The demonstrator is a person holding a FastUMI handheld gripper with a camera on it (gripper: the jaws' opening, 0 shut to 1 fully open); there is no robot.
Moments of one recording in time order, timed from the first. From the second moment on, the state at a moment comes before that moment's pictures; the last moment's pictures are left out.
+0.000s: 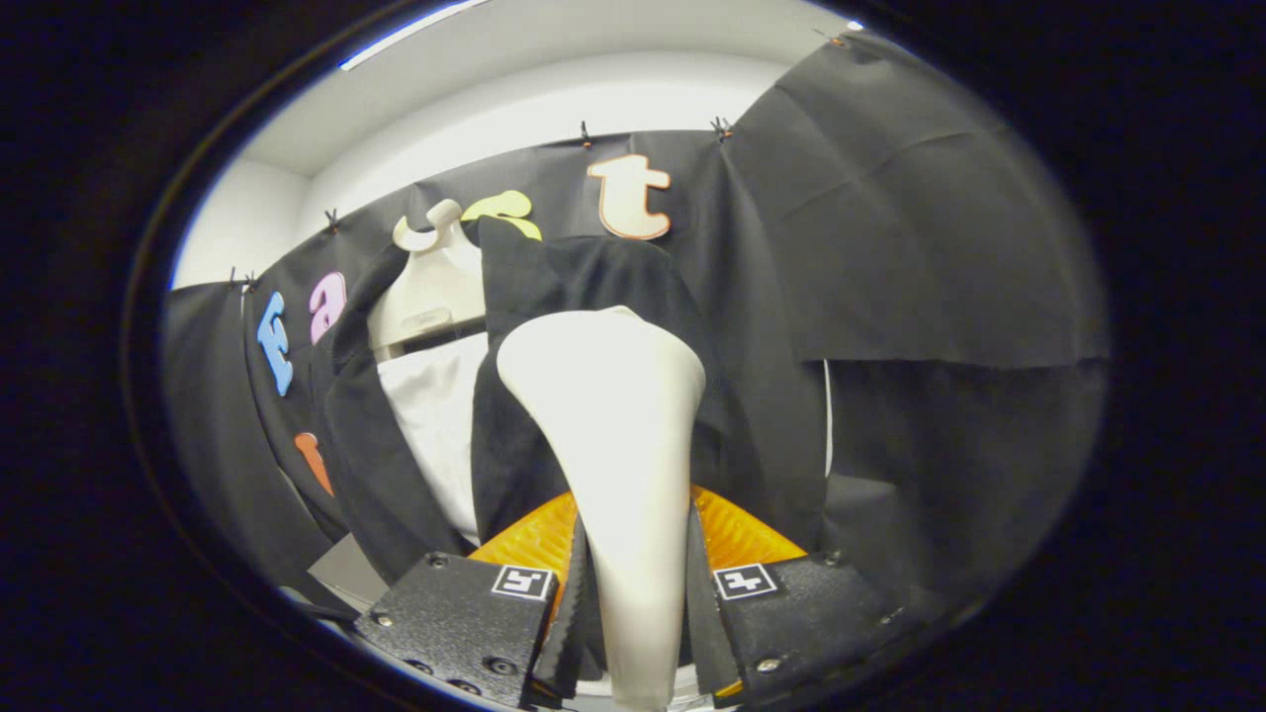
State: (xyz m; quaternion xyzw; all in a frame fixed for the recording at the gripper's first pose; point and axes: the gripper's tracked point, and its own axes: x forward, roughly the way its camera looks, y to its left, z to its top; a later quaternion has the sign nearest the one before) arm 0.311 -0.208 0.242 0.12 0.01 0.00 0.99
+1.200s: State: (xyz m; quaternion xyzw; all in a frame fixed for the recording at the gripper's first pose) arm 0.331 -0.162 0.063 0.02 0.11 -0.08 0.99
